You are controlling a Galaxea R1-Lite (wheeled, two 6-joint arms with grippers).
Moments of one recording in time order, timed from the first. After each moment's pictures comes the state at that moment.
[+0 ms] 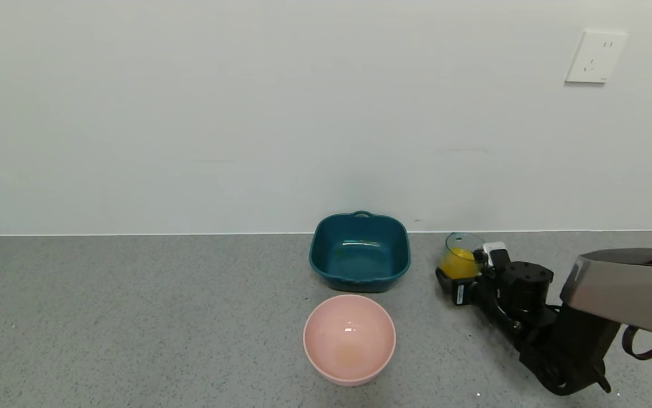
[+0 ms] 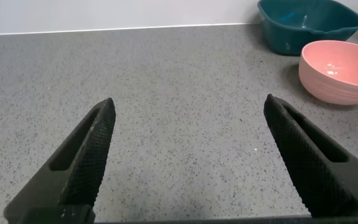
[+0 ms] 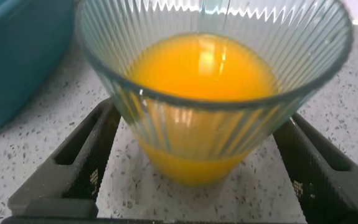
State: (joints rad) left arm 0.00 0.00 0.00 0.01 0.00 -0.01; right arm 0.26 2.40 -0.73 -1.47 -0.12 0.03
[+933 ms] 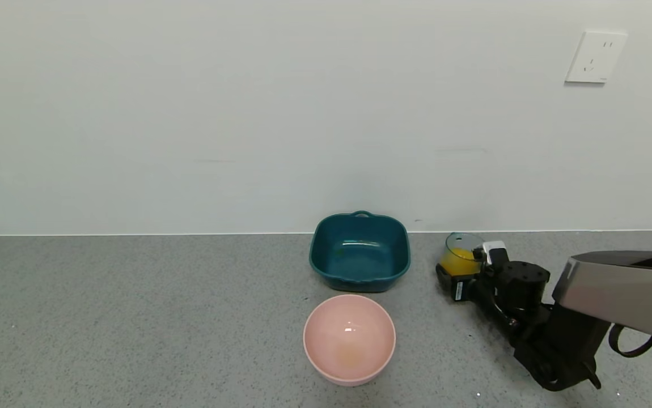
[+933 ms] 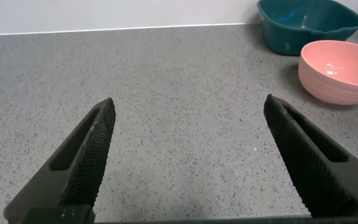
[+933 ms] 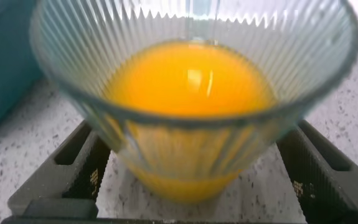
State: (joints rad) left arm 0.00 0.00 0.00 0.01 0.00 -0.01; right arm 0.25 2.45 -0.78 -1.50 -0.13 0.03
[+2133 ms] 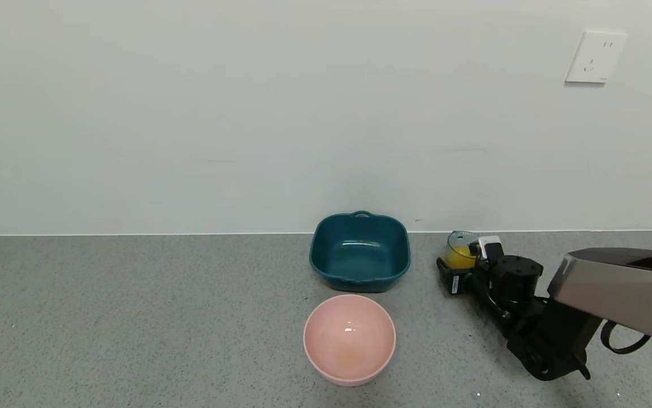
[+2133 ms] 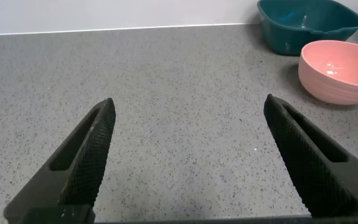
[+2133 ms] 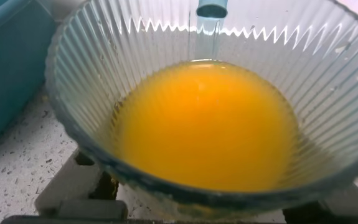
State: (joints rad) left arm 0.00 0.00 0.00 0.01 0.00 -0.01; right arm 0.24 2.46 -0.86 -1.45 -0.14 0.03
